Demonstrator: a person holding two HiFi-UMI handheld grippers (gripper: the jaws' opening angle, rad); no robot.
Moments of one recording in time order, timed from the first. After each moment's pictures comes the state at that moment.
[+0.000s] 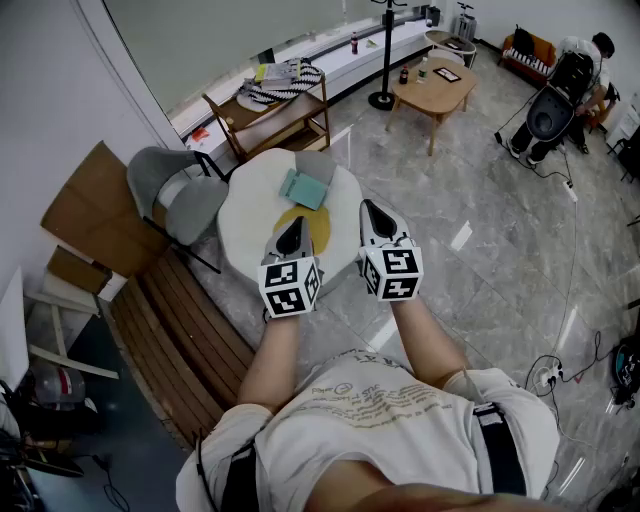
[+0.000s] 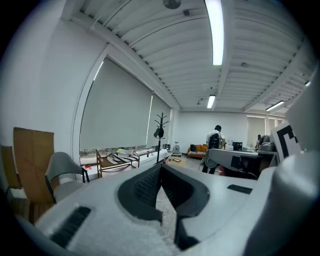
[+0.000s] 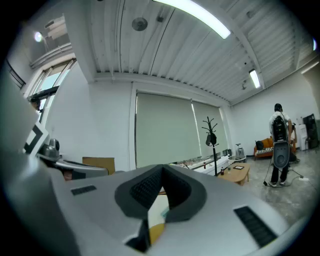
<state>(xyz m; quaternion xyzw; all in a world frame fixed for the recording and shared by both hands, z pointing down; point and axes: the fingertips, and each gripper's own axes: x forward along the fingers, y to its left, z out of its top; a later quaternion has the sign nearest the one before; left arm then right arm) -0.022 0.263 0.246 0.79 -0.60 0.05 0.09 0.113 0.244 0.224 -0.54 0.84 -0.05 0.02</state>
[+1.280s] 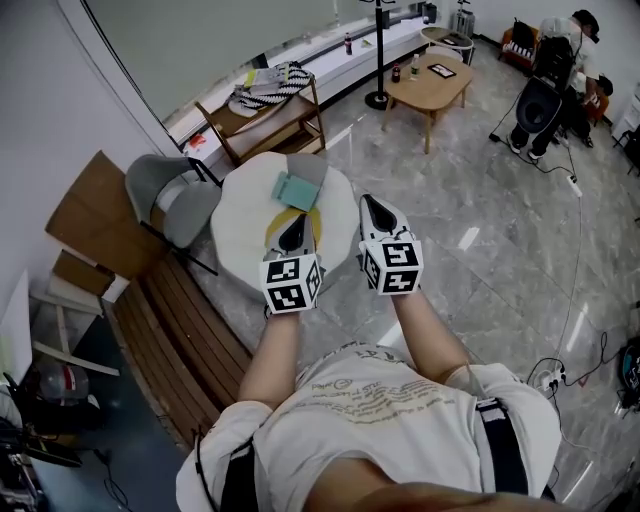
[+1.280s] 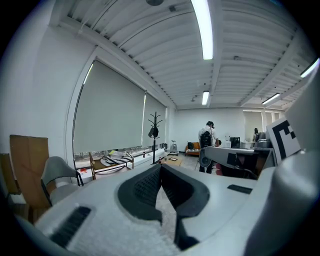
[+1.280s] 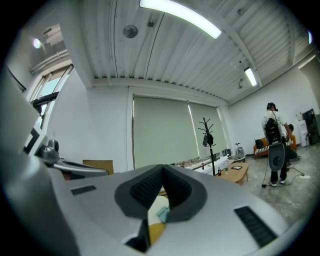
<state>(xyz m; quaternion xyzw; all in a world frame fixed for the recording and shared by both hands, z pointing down) 0.078 0.255 0.248 0.79 -0.60 0.07 0.07 0.207 0.232 0.229 -0.53 0.85 -0.05 0.04</state>
